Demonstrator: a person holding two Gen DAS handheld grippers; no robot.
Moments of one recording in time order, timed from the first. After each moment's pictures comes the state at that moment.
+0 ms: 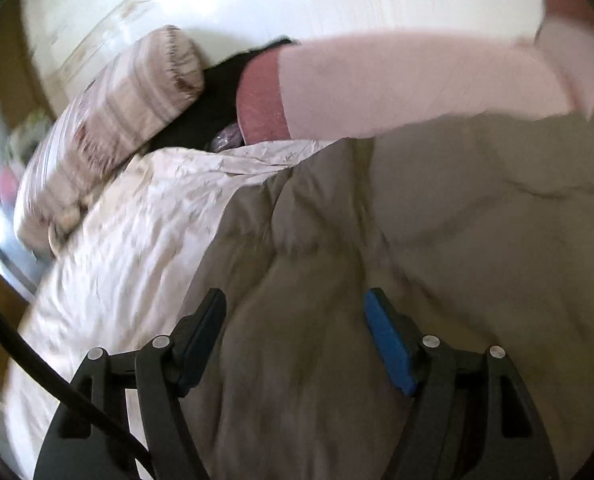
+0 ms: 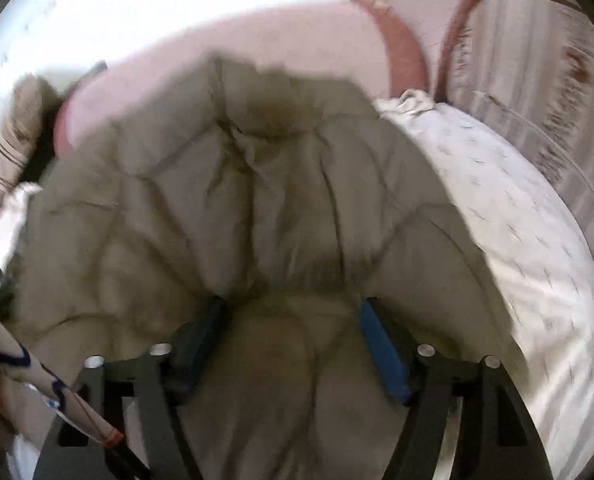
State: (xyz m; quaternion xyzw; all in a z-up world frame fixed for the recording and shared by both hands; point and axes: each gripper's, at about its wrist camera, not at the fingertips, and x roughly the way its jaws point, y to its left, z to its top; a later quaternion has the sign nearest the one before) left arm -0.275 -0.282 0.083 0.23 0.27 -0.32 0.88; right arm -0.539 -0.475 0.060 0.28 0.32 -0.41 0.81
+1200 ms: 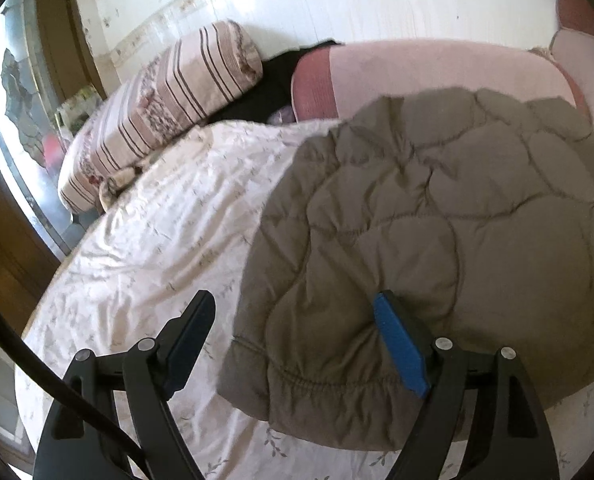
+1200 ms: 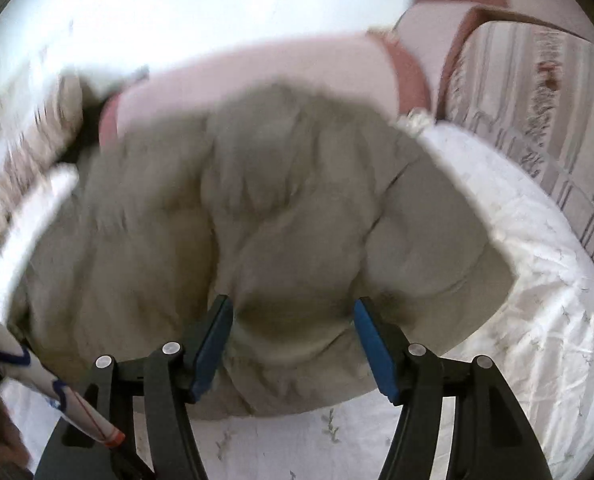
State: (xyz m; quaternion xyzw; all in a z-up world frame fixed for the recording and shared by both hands) left arm -0.316 -0.207 0.070 0.23 0.26 -0.25 0.90; right arm -0.554 -0.391 0.074 0.23 0.27 -0.43 0.83
